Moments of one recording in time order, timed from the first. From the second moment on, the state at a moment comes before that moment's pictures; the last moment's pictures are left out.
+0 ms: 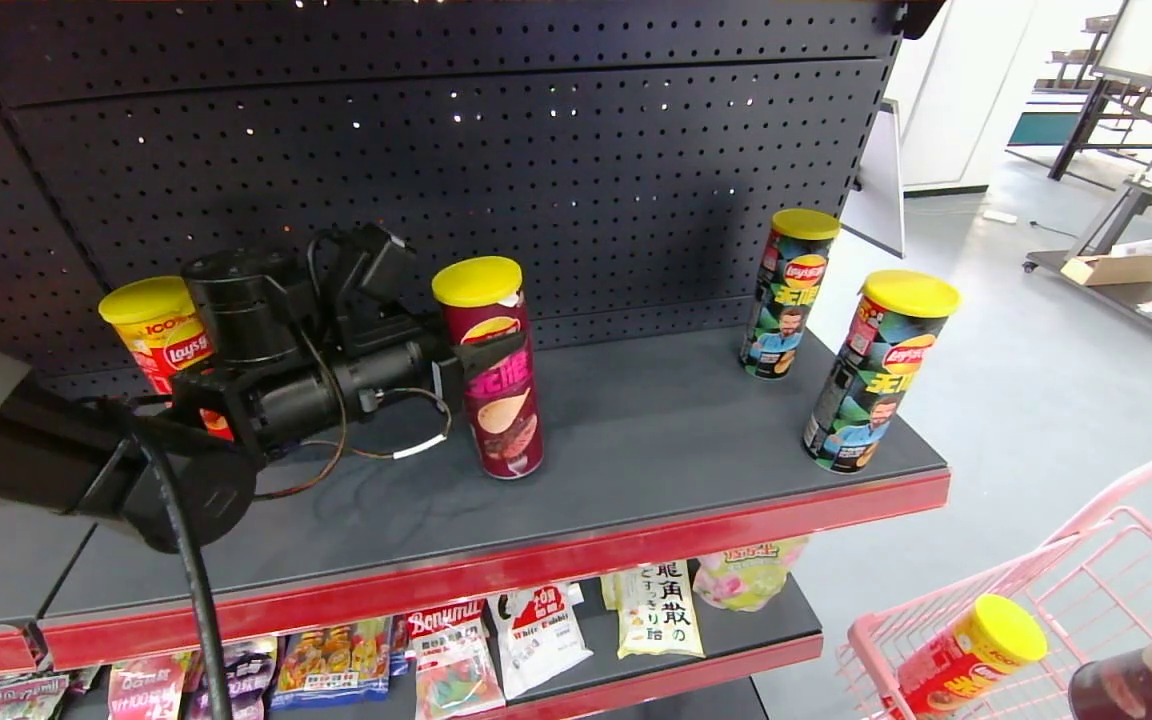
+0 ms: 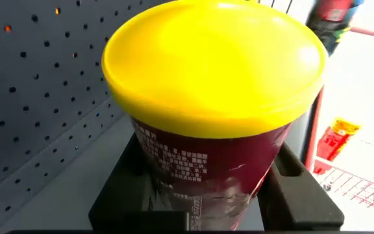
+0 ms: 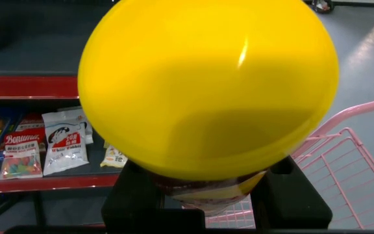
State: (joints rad) left arm -0.35 1.91 -0.85 -1.04 -0.52 0.06; right arm 0.05 0.33 -0.18 -0.10 0.01 -0.11
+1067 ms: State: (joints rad) left arm -0.37 1.89 -0.69 -1.14 -0.55 0.06; right arm 0.05 0.33 -0.18 -0.09 0.01 -0.11
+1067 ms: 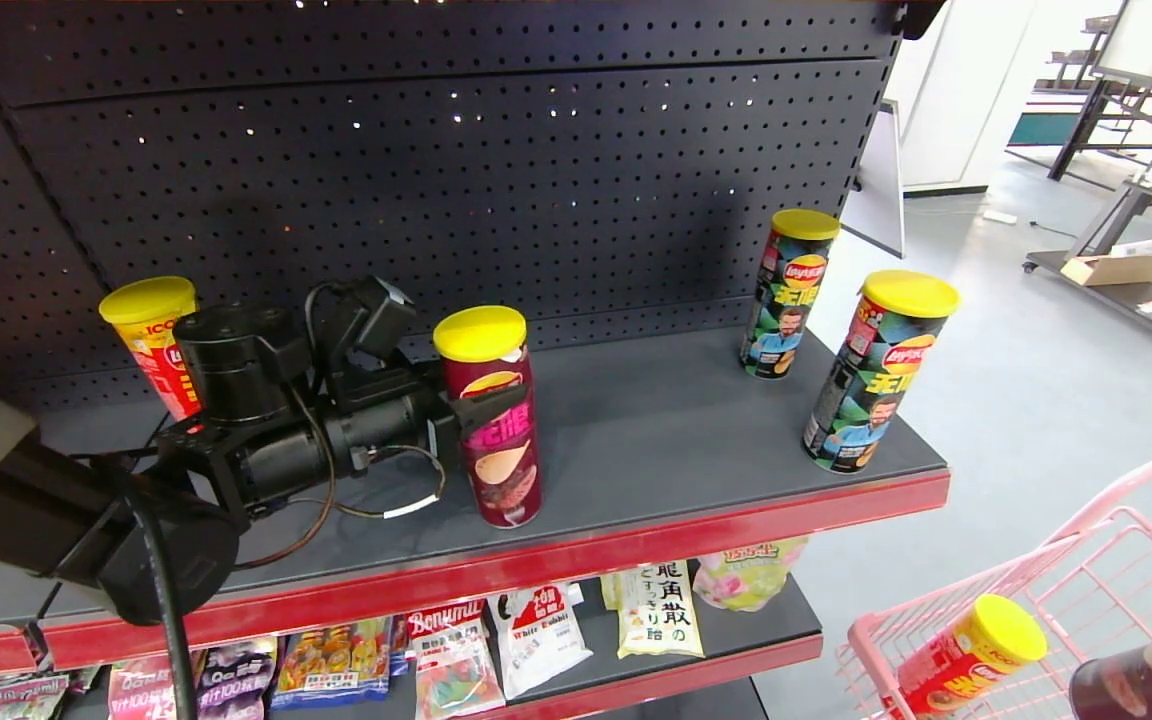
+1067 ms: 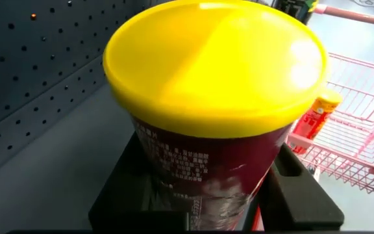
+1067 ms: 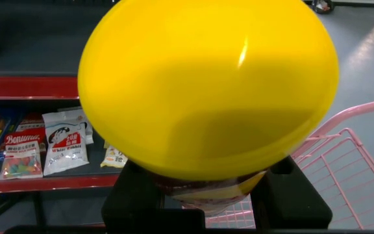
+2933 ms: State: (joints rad) left arm -0.39 1.90 -0.62 -1.26 -0.53 0.02; right arm 0.05 0.34 -0.19 -0.09 0.01 -0.11
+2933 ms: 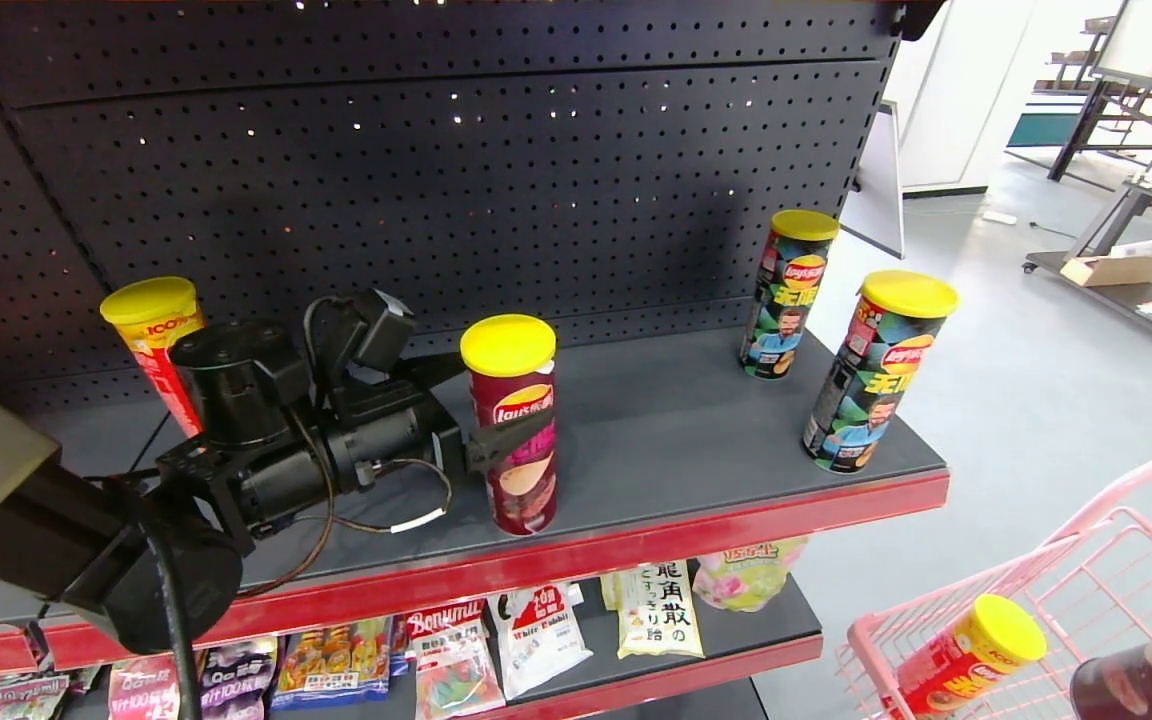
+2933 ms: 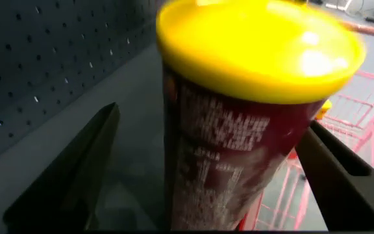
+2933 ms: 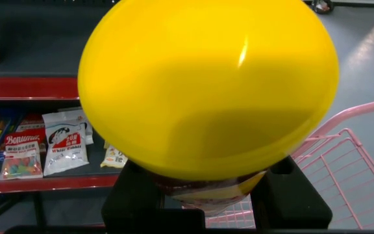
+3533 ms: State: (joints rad) left arm -0.39 1.81 -0.43 -1.35 -0.41 0.03; right arm 0.05 0.34 -0.19 -0.09 0.01 -0.11
